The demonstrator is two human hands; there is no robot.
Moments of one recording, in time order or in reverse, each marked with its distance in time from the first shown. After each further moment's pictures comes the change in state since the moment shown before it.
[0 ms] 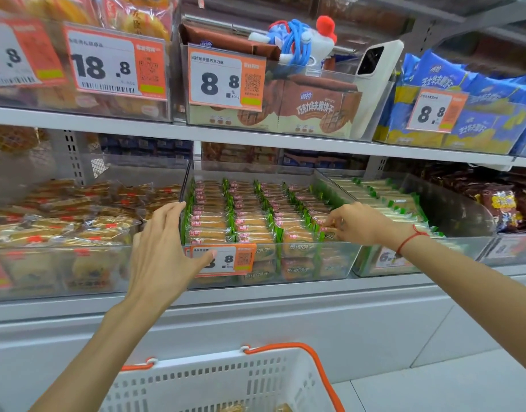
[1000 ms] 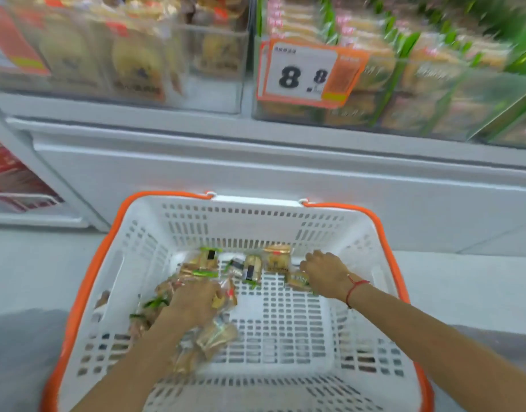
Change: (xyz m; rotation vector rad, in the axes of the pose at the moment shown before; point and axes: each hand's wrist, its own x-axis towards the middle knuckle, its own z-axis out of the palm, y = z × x) left_hand -0.254 -0.156 0.125 0.274 -1.217 -0.183; right_hand -0.113 -0.162 0.320 -0.209 -0.588 -0.419
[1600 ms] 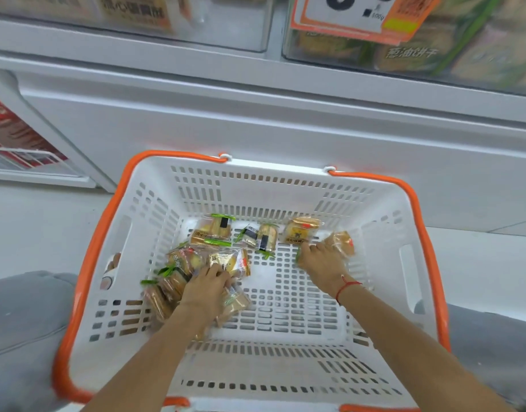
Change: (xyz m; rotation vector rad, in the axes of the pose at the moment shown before) left_hand 0.007 -0.011 0.070 0.005 0.012 -0.024; right_hand 0.035 -0.045 0.073 0.025 0.064 0.071
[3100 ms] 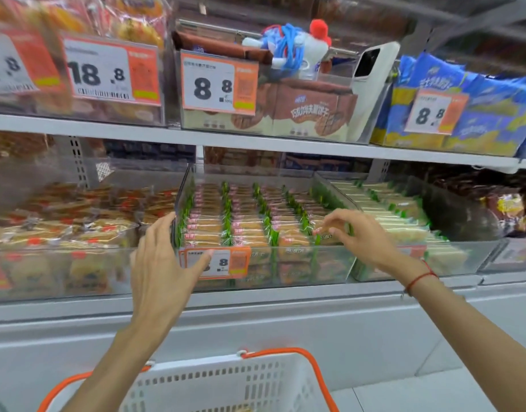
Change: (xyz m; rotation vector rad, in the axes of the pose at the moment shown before) left_hand -0.070 0.131 -0.346 -0.461 1.350 0.151; right_hand -0.154 0.260 -0.321 0.490 1.019 0.130
